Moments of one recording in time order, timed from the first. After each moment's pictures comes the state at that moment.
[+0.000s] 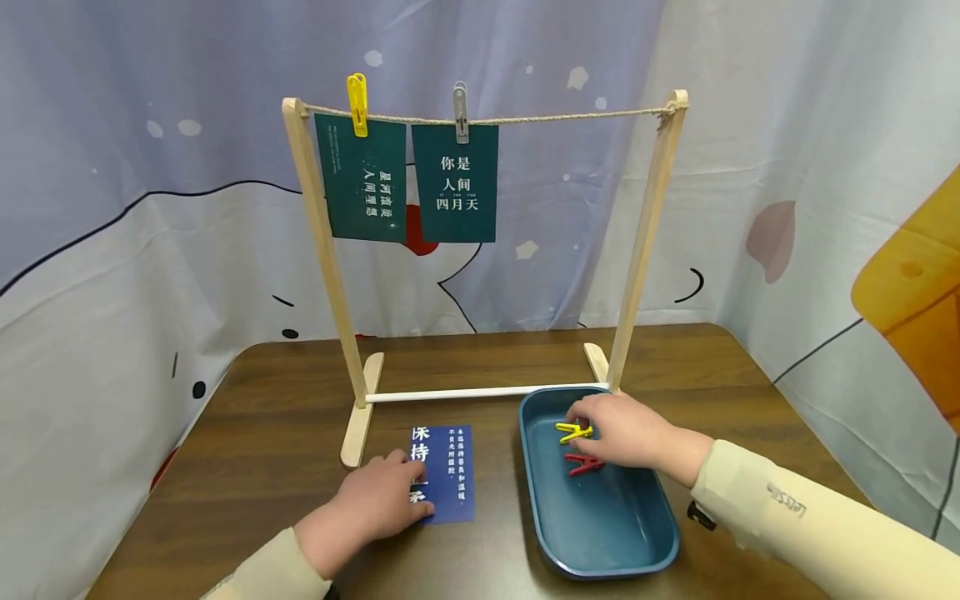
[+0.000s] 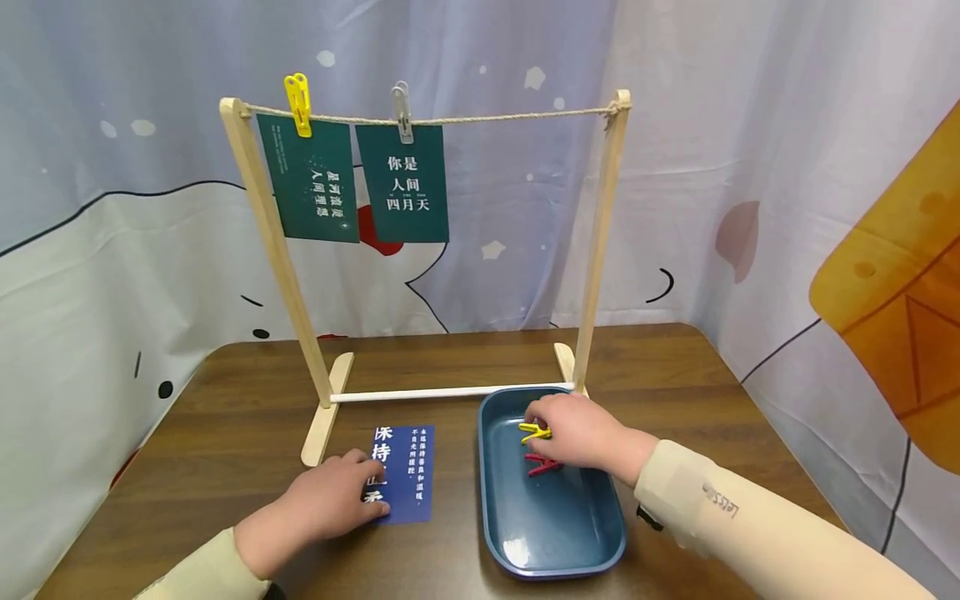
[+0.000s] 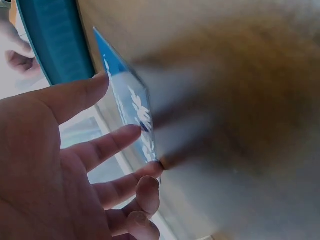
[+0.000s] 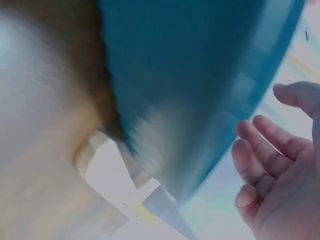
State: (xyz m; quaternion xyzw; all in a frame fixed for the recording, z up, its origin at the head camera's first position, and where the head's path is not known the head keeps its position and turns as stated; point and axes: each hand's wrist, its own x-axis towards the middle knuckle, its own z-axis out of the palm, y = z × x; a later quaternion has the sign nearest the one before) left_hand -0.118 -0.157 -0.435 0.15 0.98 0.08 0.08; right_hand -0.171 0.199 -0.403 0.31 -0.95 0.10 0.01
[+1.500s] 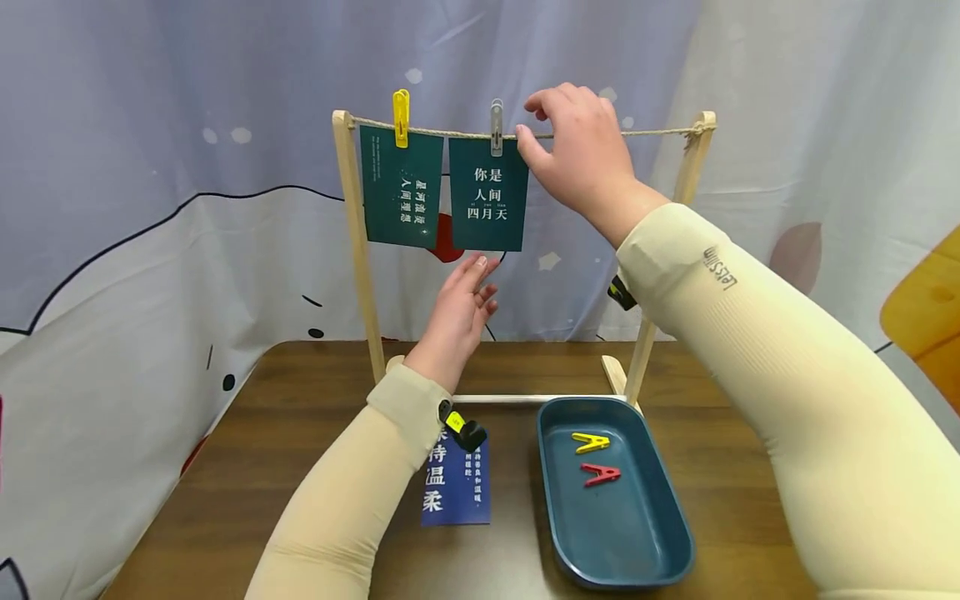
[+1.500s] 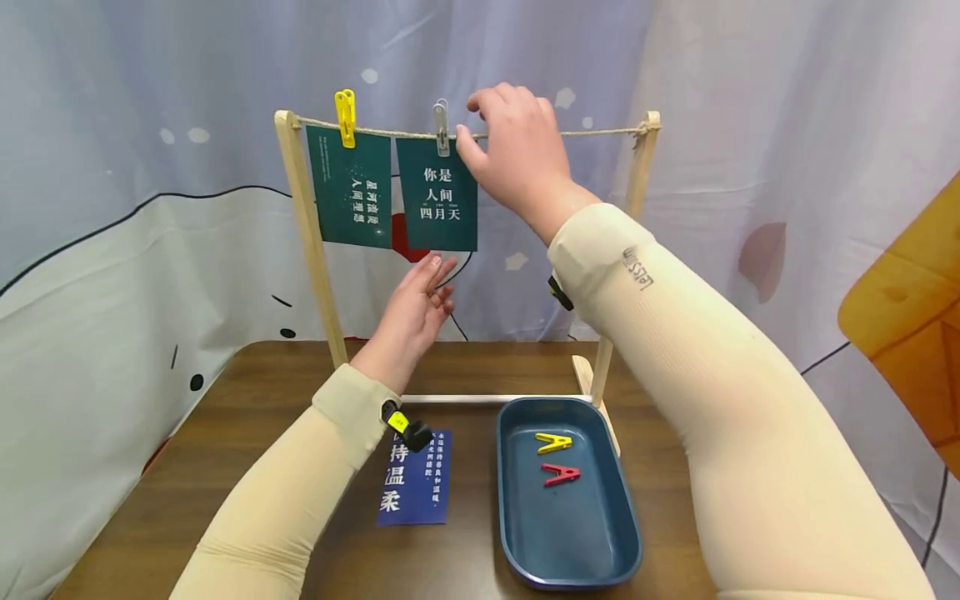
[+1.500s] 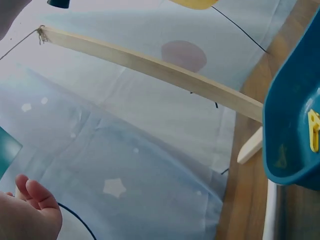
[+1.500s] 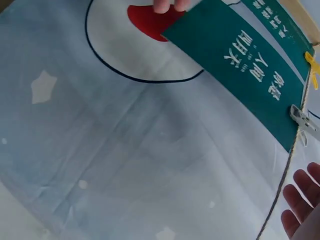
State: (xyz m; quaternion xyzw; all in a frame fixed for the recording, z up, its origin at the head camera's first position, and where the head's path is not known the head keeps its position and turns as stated) left_hand -0.261 -0.077 -0.301 0.03 0.49 0.87 0.00; right_hand -0.255 0.079 -0.116 0.22 -0.89 0.16 0.36
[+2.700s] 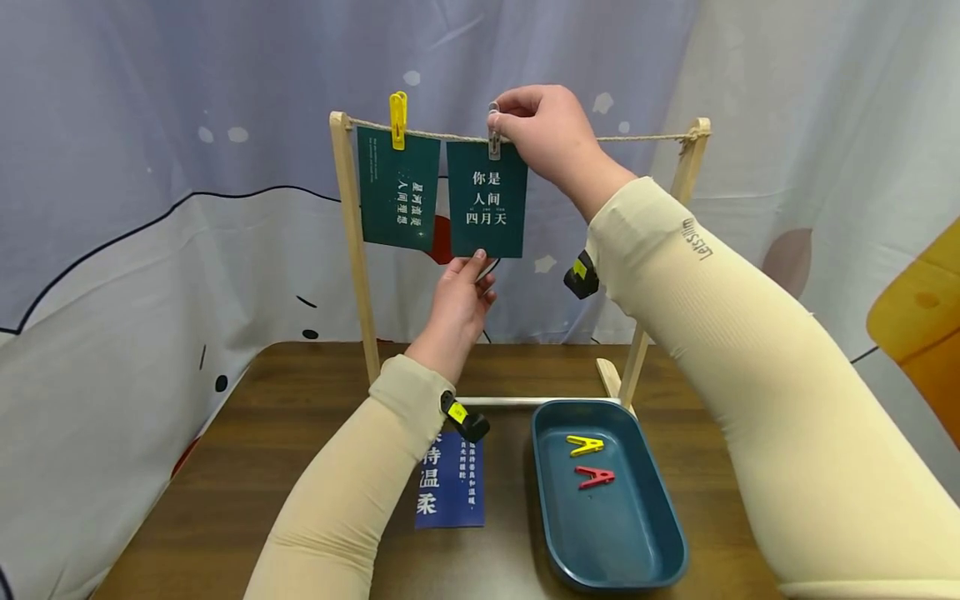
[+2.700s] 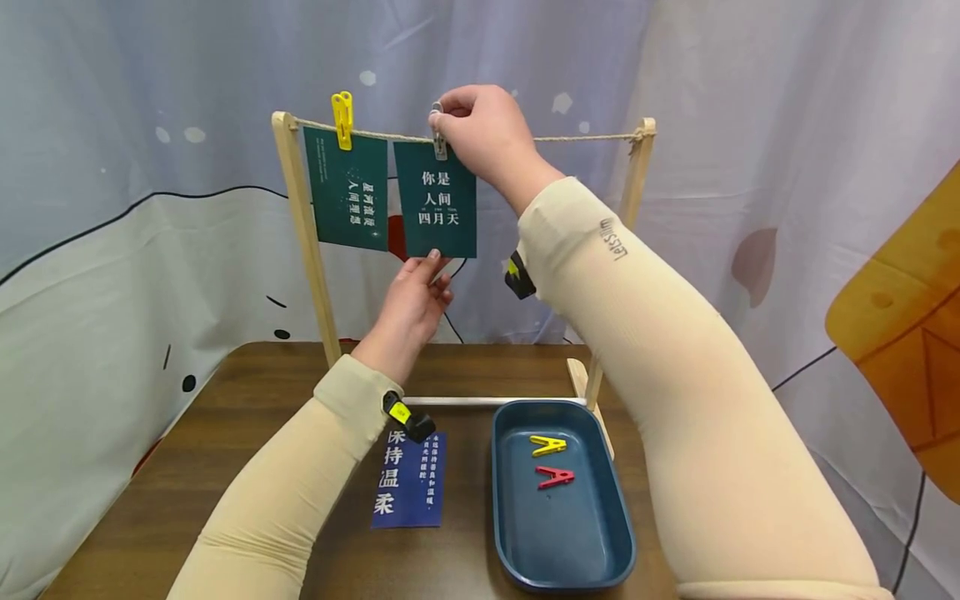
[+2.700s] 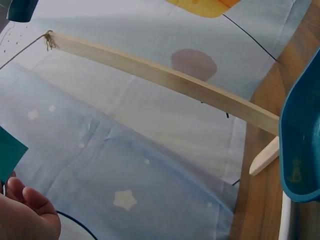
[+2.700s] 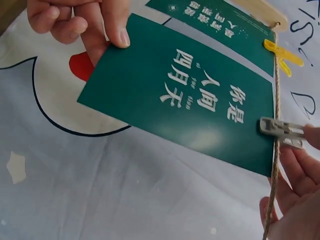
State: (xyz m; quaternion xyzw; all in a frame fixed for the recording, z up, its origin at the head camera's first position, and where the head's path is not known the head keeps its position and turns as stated) left_hand -0.265 -0.066 -0.284 -0.01 0.46 0.89 -0.03; right_hand -0.262 0.054 -0.094 0.15 -0.88 0.42 0.17
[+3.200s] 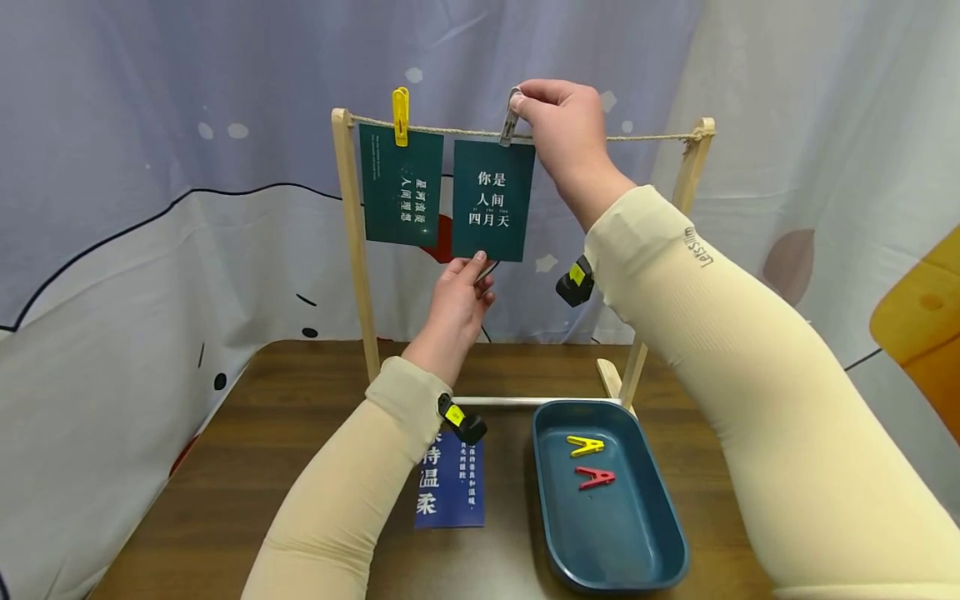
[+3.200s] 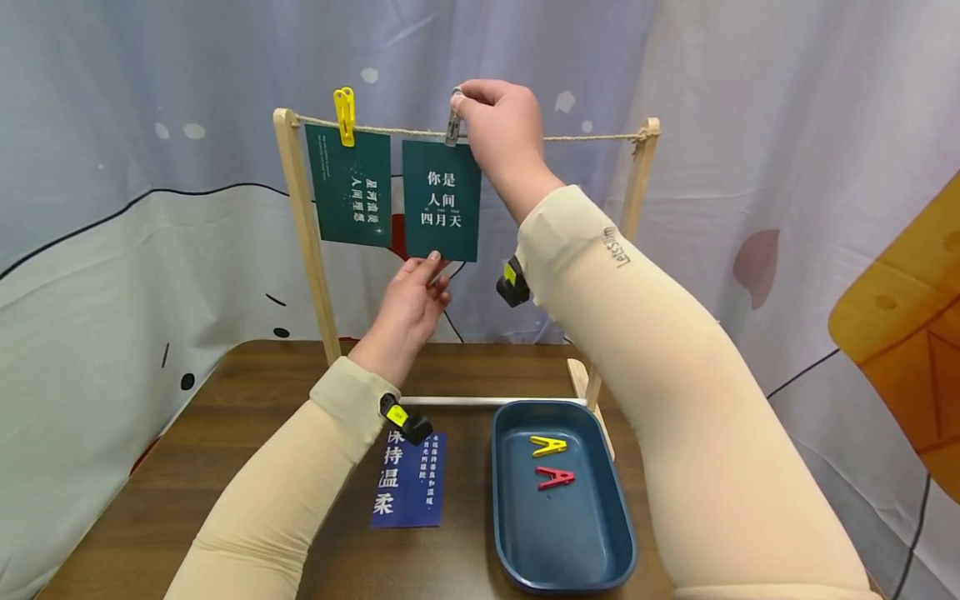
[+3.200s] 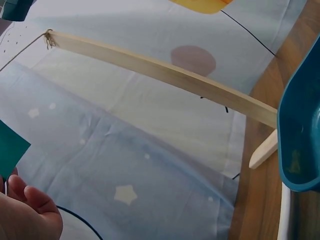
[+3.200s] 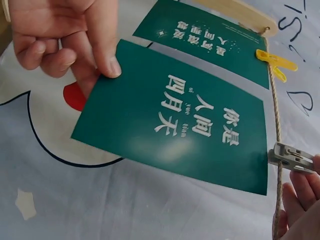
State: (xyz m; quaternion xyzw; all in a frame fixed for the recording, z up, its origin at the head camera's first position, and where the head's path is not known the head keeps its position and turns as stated) left_hand -0.261 -0.066 -0.283 -0.01 0.47 0.88 -0.02; right_hand -0.263 0.059 -0.100 0.12 -0.78 0.57 0.23
